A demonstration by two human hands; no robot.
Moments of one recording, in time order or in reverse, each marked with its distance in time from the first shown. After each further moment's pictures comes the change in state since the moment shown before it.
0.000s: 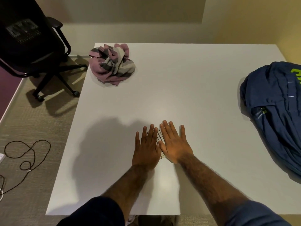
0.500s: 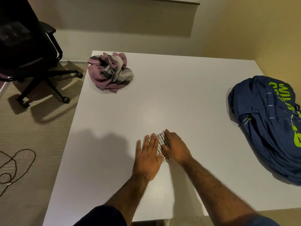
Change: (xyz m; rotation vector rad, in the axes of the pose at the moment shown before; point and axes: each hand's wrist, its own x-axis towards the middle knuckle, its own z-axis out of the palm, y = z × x) left_hand -0.016 -0.007 -0.005 -0.068 -0.044 0.113; right_hand -0.007 -0.012 -0.034 0.495 0.102 0.164
